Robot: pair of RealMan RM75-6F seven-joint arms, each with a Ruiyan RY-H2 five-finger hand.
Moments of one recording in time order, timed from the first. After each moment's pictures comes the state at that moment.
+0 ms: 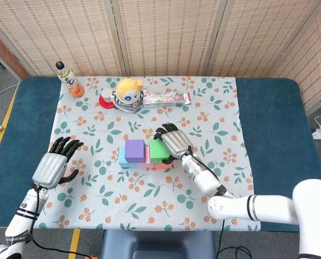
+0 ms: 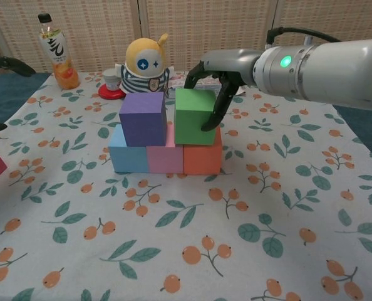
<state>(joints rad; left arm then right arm) -0.46 -1.21 -0.07 -1.69 1.39 1.26 0.16 1.11 -1.48 0.23 -1.63 -0.57 0.90 -0.51</state>
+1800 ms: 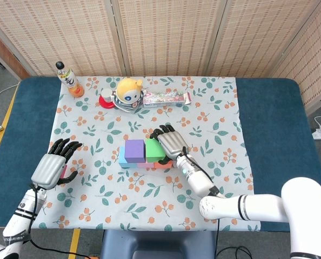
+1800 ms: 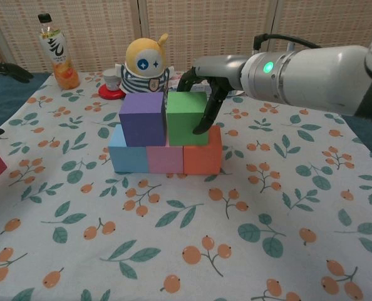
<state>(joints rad) -0.44 -1.20 -0.08 -1.67 1.41 1.21 0.12 1.16 -1.53 0.23 -1.61 -0.47 0.93 -0.57</state>
